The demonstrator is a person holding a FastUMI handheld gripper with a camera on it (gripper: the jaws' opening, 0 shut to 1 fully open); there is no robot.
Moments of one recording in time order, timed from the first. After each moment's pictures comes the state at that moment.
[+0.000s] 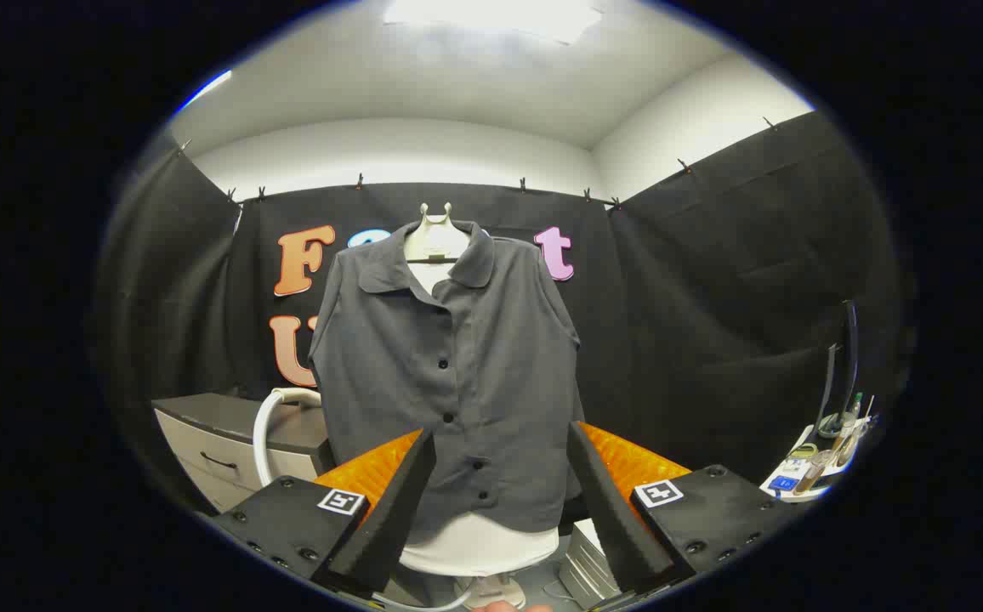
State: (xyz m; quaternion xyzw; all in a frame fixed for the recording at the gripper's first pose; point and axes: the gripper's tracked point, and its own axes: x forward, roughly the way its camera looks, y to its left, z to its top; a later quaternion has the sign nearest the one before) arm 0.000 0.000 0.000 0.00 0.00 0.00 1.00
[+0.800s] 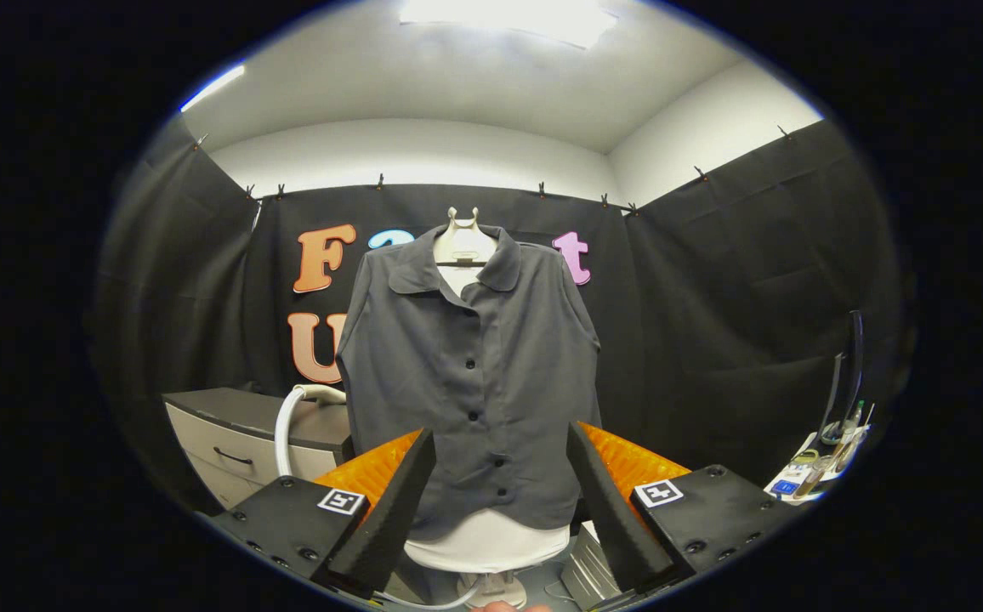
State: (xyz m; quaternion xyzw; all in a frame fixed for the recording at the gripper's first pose) arm -0.020 0.034 0.008 -0.01 -0.01 0.02 1.00
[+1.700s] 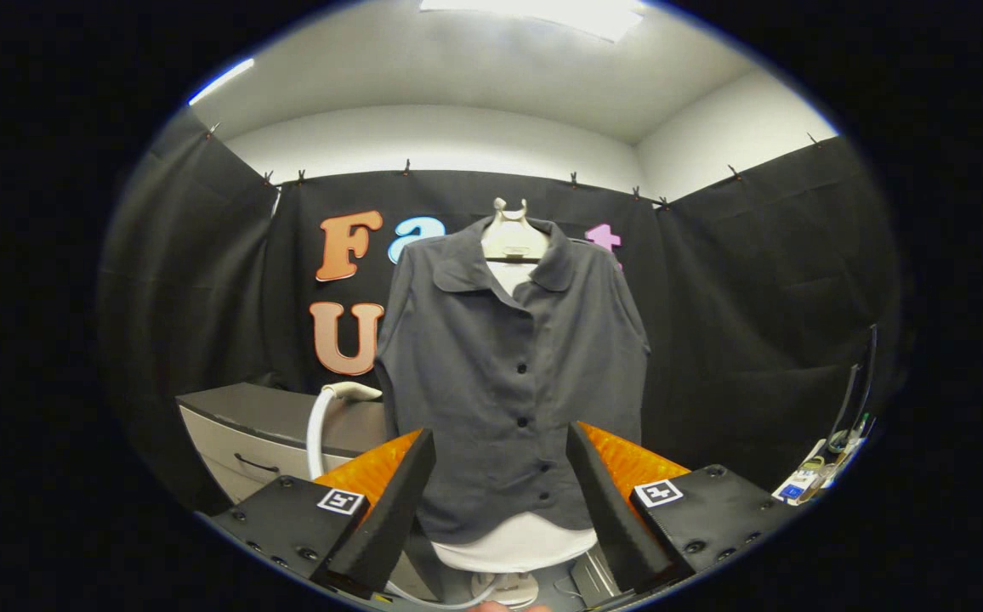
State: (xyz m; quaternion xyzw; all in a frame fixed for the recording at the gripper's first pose) arm 0.015 0.127 0.033 -0.02 0.02 0.06 1.00
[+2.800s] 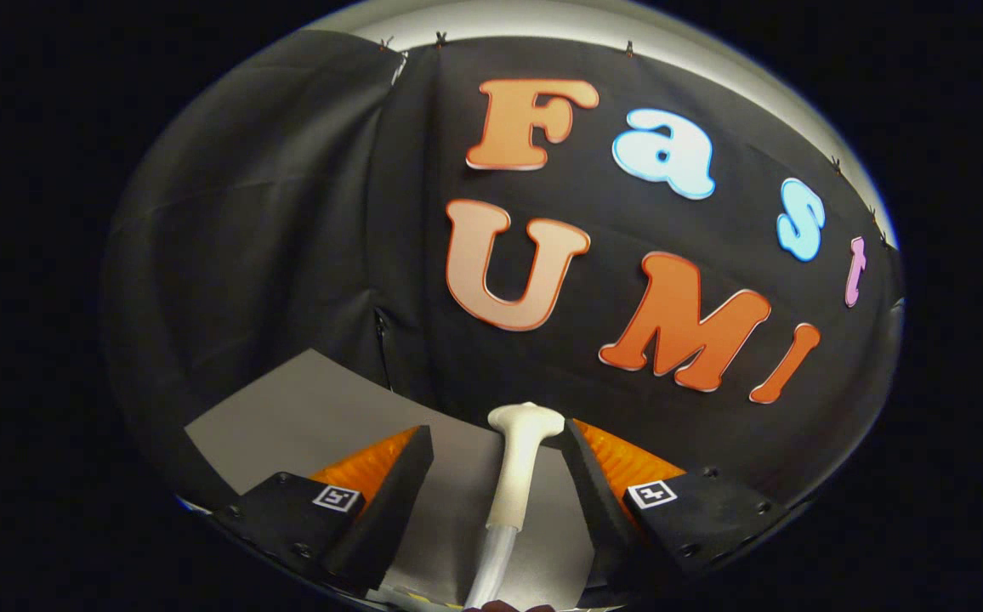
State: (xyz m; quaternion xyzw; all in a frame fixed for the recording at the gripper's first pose) arm 0.336 0.538 -0.049 -0.17 0.27 0.23 0.92
